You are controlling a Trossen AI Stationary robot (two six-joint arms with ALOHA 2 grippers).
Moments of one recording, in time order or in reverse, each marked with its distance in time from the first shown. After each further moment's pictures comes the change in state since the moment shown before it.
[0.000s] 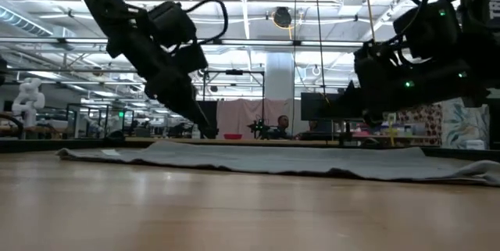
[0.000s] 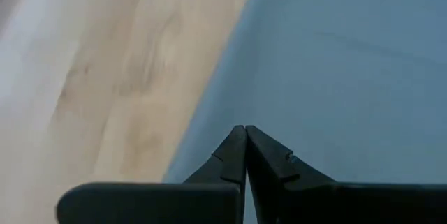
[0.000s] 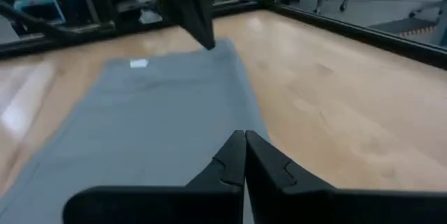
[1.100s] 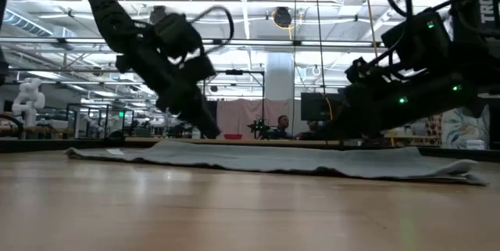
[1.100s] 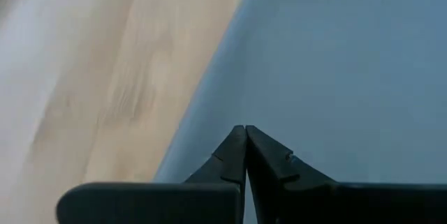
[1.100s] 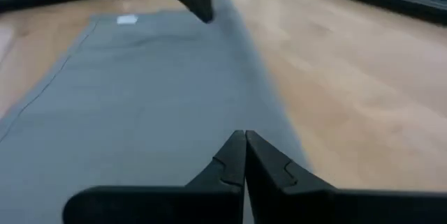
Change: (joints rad) left arm 0.009 0.122 -0.008 0.170 0.036 0.036; right arm 0.037 0.090 0.056 -0.106 0.072 0.070
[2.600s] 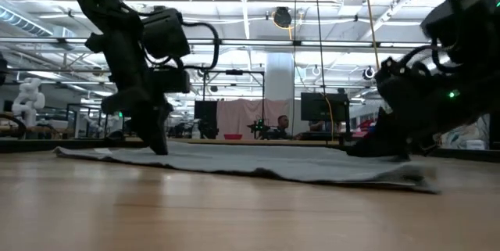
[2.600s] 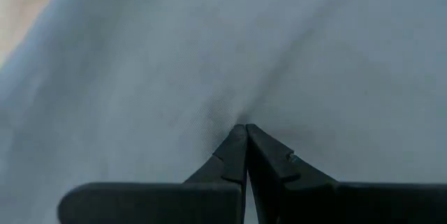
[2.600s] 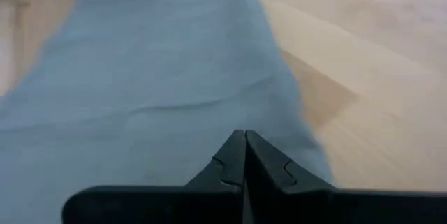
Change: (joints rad) left arm -0.158 -0.106 -0.004 -0.468 -0.161 -0.200; right arm 0.292 -0.136 0.049 -0.528 0.225 0.498
